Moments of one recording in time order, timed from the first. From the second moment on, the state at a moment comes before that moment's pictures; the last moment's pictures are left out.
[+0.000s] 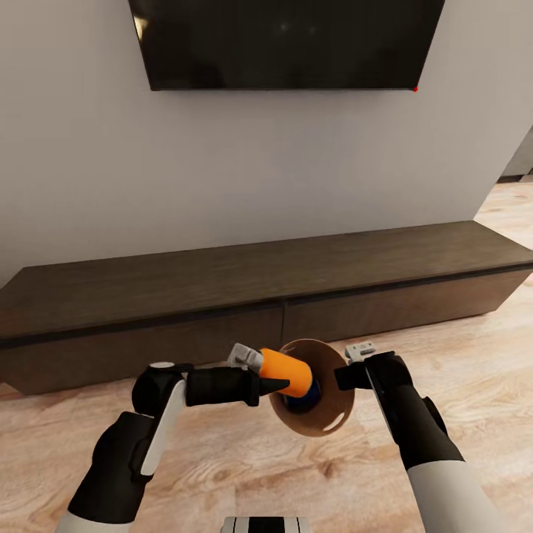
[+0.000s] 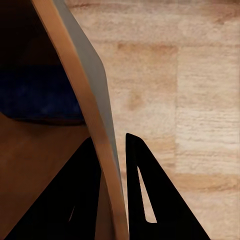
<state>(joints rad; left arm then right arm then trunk) -0.47 -0.07 -0.20 -1.58 0.16 1.02 -0.84 -0.61 0.00 0.02 -1.24 0.38 1.04 0.41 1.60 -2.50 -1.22</state>
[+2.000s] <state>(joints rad) -0.47 -0.11 -0.50 -1.37 0.15 0.80 -0.25 -0.61 0.07 0.11 -1.26 0.38 1.04 0.41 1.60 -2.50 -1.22</state>
